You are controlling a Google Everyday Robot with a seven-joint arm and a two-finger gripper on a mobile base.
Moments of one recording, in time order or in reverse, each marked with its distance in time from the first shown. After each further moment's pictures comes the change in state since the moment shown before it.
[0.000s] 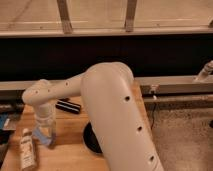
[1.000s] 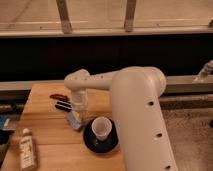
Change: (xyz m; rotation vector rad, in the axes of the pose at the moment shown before) arm 0.065 -0.137 -0.021 -0.008 0.022 0.278
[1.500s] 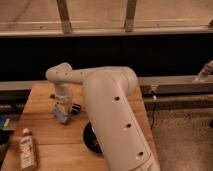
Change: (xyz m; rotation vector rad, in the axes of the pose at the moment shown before) arm -0.085 0.032 -0.015 0.032 -0.015 -0.170
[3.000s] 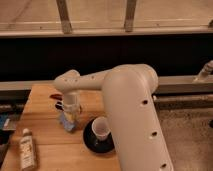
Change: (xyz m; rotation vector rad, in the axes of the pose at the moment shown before) arm 0.064 0.005 0.009 0.001 -0.010 0.094
